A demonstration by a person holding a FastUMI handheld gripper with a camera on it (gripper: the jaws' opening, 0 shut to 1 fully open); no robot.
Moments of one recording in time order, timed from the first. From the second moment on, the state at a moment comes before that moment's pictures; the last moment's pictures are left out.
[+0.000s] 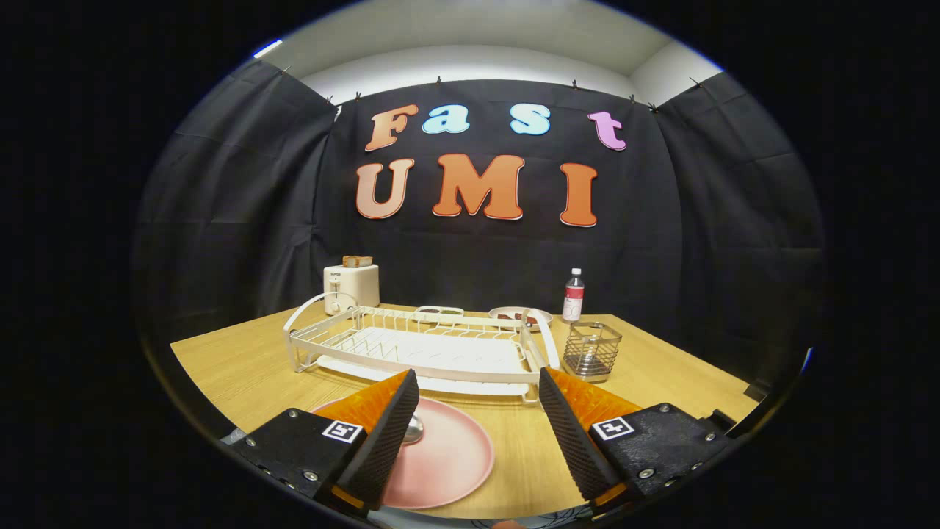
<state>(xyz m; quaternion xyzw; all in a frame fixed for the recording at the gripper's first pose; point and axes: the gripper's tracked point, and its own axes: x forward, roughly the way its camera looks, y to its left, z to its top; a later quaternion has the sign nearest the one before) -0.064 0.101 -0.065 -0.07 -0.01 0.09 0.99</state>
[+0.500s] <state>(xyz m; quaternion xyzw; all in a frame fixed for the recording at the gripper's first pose) -0.021 0.003 -0.031 -0.09 -0.01 0.03 1.00</state>
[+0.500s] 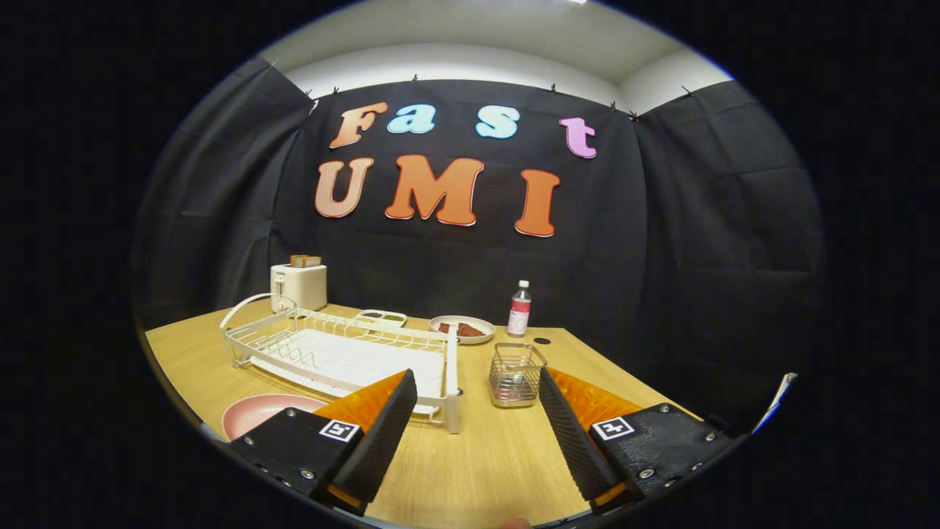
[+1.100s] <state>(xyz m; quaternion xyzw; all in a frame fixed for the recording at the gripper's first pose) -0.024 -0.025 -0.019 -0.06 -0.02 0.01 1.00</state>
